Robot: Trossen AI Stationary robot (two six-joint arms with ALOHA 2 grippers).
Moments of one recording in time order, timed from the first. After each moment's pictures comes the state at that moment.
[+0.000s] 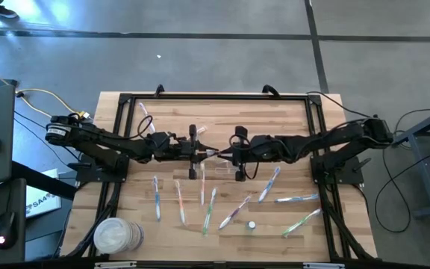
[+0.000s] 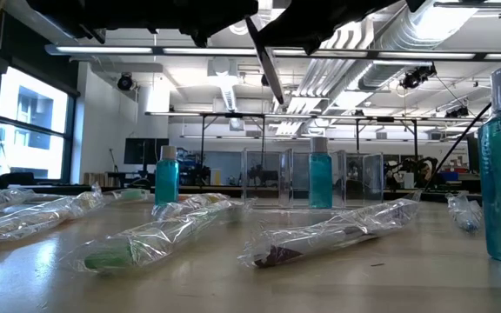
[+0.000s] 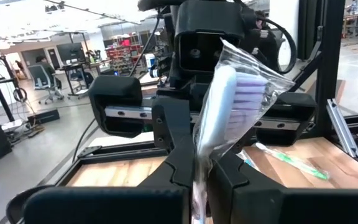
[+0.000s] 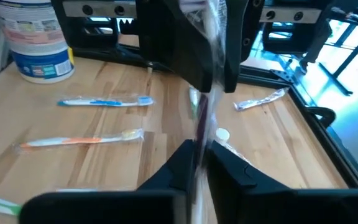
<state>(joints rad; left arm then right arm) -0.07 1.37 0.69 0.81 -0.09 0.15 0.09 1.46 0.96 0.14 0.19 -0.13</state>
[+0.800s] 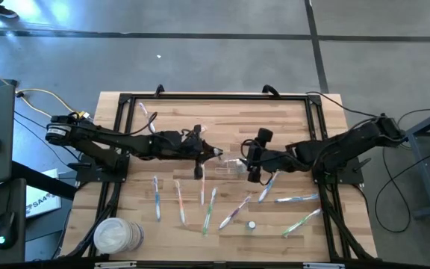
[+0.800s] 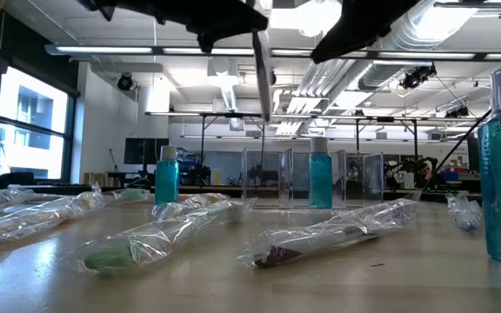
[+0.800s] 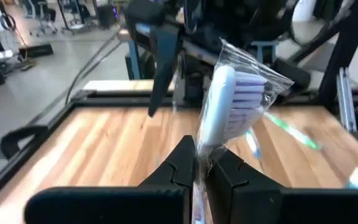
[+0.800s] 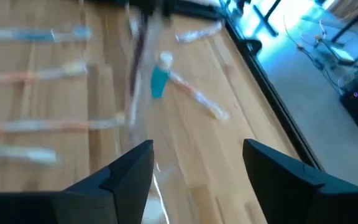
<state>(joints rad) -0.07 1.38 0.87 0.40 -0.15 0.01 0.25 1.31 0.96 -0.31 0.61 0.07</state>
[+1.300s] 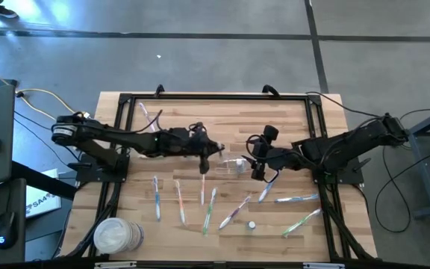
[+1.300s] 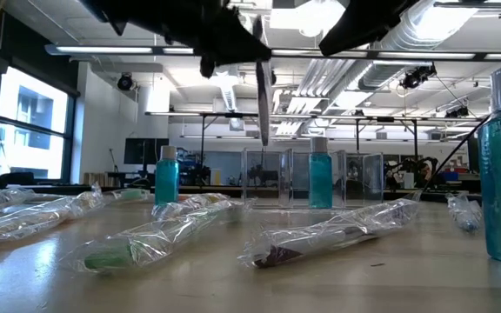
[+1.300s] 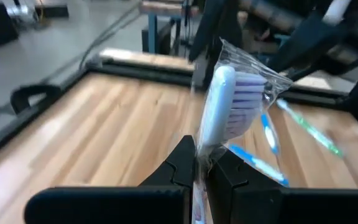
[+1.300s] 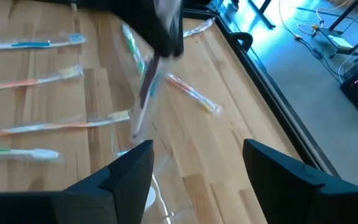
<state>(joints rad) 0.00 1.45 0.89 0.35 -0.17 -0.13 0.25 1.25 0.96 -0.37 0.61 0.13</state>
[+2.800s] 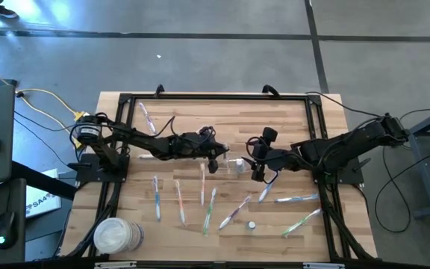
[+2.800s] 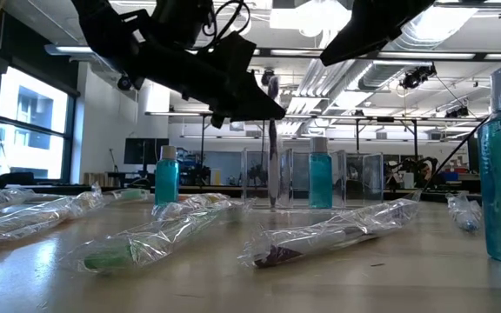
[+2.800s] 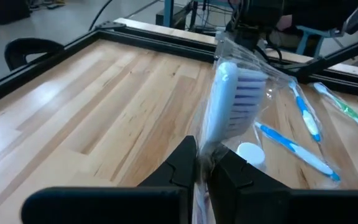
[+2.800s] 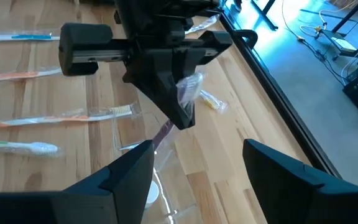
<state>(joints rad) 0.05 1.70 0.83 0.63 -0.15 -0.18 0.25 1.25 0.90 -0.30 0.60 0.11</state>
